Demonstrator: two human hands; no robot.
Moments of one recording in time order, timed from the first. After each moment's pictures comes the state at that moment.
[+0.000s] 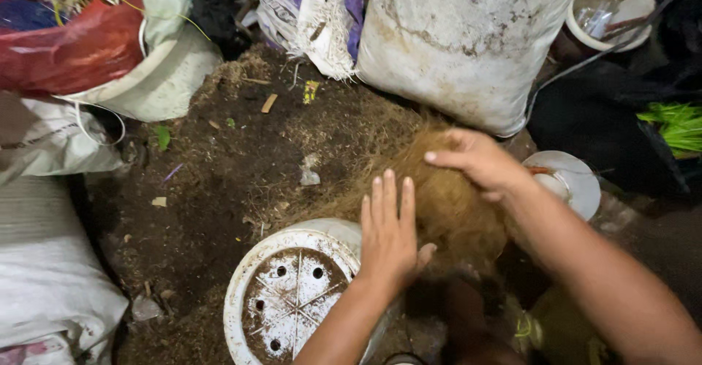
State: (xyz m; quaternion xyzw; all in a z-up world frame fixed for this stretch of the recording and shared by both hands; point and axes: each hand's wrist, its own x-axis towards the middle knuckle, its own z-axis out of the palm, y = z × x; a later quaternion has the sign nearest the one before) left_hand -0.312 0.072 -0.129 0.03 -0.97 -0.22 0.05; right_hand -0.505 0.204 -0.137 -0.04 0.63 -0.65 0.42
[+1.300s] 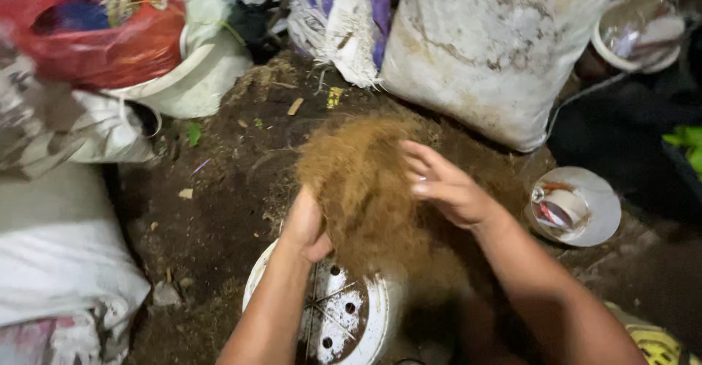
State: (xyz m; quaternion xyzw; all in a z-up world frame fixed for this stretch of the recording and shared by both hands) left_hand -0.306 -0.058 -0.086 0.26 -0.36 -0.90 -0.04; right_hand -0.448 0.162 -0.151 -0.22 0.45 -0.75 0.44
